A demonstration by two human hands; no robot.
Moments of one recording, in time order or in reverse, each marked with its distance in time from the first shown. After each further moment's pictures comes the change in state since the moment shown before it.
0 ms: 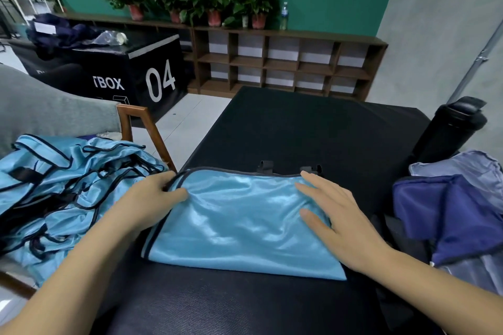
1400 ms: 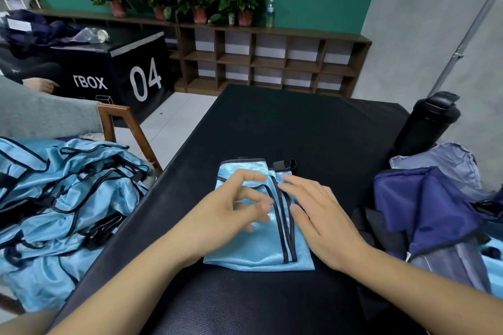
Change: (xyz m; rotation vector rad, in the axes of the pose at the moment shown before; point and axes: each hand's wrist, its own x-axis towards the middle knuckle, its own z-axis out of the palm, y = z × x) left_hand -0.049 0.076 0.092 -0.441 -0.397 0.405; right_hand -0.005 -0.004 0.005 -0.055 0.053 -0.078
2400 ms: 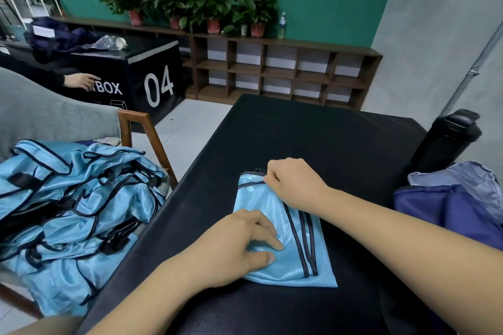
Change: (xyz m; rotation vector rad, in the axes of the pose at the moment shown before) left_hand -0.004 -0.046 -0.022 0.624 -0.151 0.214; right_hand 0.136 -0.038 0.012 -0.258 -0.257 0.158
